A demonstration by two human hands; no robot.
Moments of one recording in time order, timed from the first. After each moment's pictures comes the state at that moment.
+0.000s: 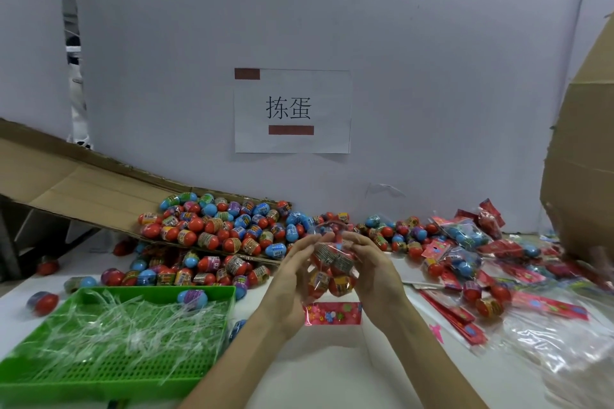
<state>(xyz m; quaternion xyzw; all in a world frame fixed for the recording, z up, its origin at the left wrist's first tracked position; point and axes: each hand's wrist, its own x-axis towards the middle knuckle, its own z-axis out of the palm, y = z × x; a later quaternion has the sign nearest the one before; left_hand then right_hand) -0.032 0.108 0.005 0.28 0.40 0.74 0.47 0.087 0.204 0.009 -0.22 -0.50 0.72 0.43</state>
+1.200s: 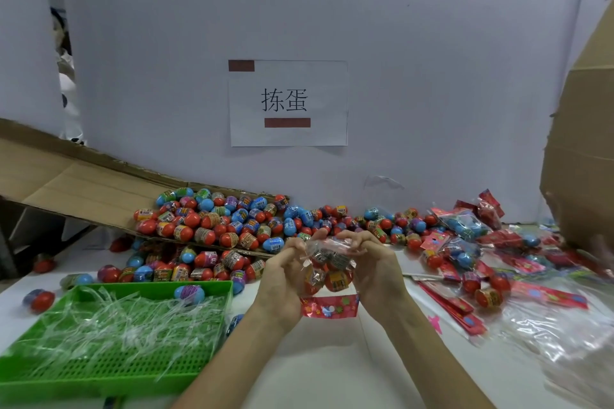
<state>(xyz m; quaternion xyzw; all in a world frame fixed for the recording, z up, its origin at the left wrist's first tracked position) -0.032 0.104 0.006 0.25 0.33 0.76 0.50 0.089 0.198 0.015 -0.16 -0.50 0.73 0.43</state>
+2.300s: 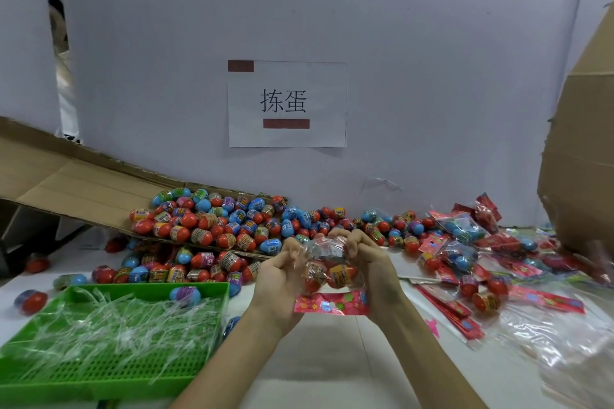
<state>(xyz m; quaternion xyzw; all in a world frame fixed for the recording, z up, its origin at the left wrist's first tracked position) -0.035 0.108 0.004 0.19 0.21 0.77 0.57 0.090 0.194 0.022 -0.12 -0.52 0.75 0.39</state>
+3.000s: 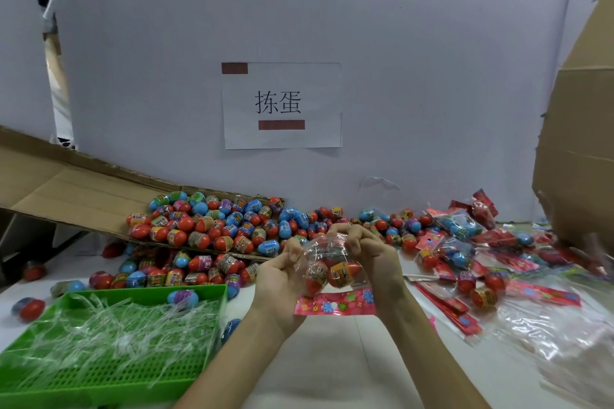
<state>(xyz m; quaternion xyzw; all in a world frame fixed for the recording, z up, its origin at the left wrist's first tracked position) -0.025 0.105 0.010 0.17 0.19 0.77 0.58 0.101 0.193 0.033 -0.06 -0.54 0.74 0.40</state>
